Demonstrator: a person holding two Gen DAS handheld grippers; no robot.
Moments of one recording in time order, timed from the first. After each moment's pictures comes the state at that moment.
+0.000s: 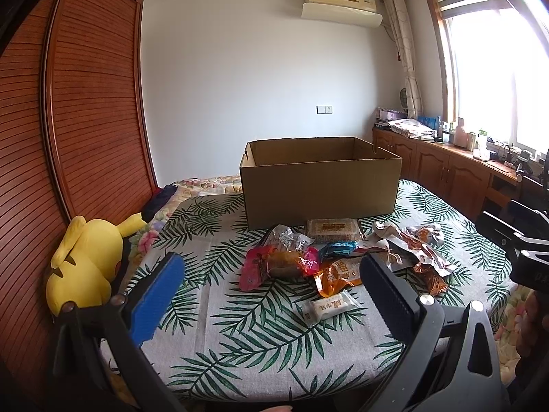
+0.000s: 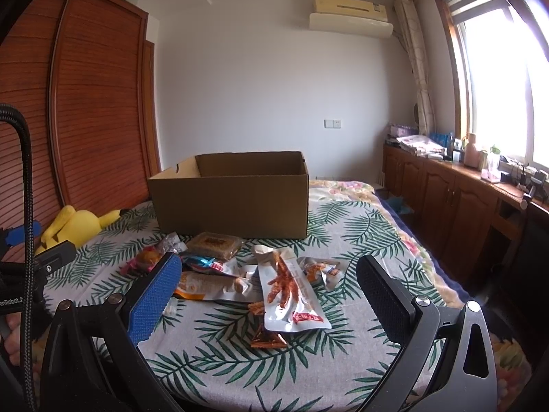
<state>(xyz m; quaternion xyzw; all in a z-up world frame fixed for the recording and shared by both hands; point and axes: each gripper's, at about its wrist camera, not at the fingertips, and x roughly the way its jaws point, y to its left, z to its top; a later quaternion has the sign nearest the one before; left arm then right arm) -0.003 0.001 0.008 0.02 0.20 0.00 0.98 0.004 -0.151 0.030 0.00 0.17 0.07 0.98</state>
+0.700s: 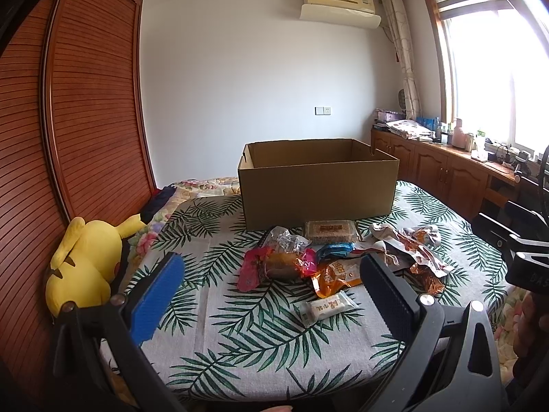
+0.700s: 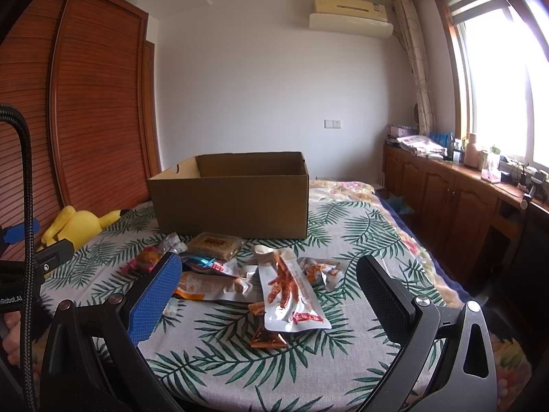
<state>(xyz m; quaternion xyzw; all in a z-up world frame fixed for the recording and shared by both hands) -0.007 -0.003 0.012 0.02 0.20 0.00 0.98 0.003 -0.152 0.030 0.00 0.17 0.07 0.98</state>
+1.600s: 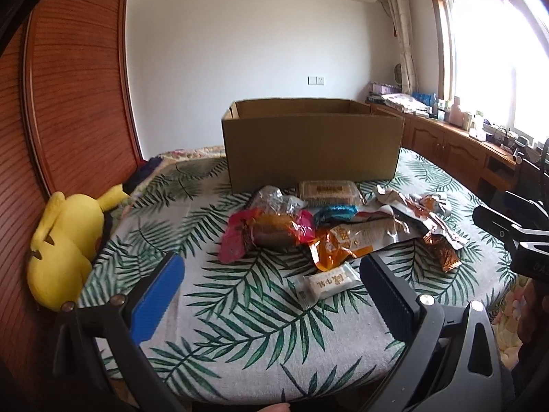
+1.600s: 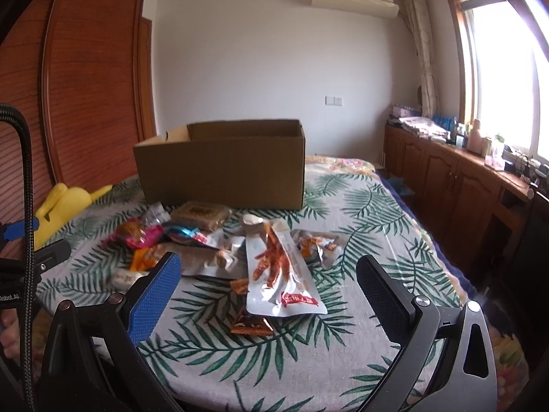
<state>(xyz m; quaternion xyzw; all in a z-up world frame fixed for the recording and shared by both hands) 0.032 -0.002 -0.035 0.02 0.27 -0.03 0.96 0.034 -0.161 -0.005 -0.02 0.23 0.08 0.97</state>
